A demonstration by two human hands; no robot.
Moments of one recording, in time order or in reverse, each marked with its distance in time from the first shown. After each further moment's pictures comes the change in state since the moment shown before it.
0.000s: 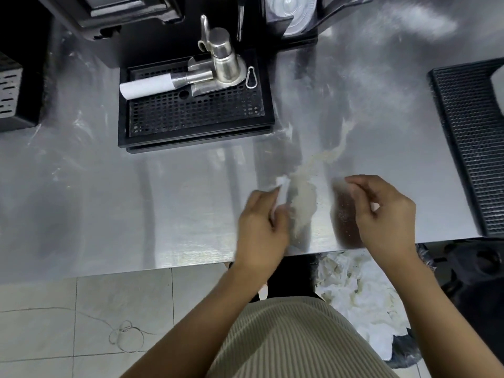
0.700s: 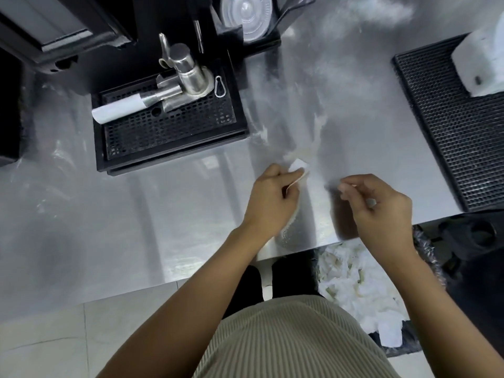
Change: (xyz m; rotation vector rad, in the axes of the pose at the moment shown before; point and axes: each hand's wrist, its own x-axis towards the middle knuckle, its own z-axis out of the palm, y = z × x) left_hand 0.057 0.003 0.043 0.021 -0.230 0.157; right_hand -0.010 0.011 -0.016 0.017 0.074 0.063
